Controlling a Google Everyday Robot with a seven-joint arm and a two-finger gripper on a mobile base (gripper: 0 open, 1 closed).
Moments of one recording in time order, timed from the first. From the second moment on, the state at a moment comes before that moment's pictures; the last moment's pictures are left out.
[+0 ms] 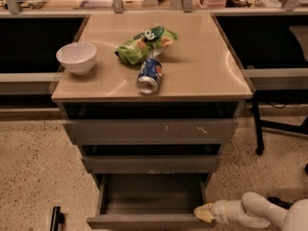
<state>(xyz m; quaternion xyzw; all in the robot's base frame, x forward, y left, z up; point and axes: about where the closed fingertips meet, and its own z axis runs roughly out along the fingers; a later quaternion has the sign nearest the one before) 0.445 -0.208 0.202 -0.30 0.84 0.38 0.24</state>
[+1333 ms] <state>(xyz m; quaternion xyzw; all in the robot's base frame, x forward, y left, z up) 0.462 -0.227 0.272 -0.27 0.82 0.33 0.39</state>
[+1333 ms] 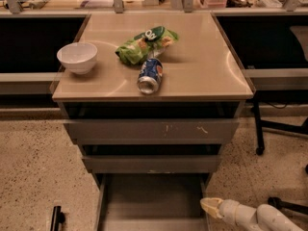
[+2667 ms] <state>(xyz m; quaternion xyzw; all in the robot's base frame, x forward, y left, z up) 0.470 -0.227 0.274 -0.26 0.82 0.32 0.40</state>
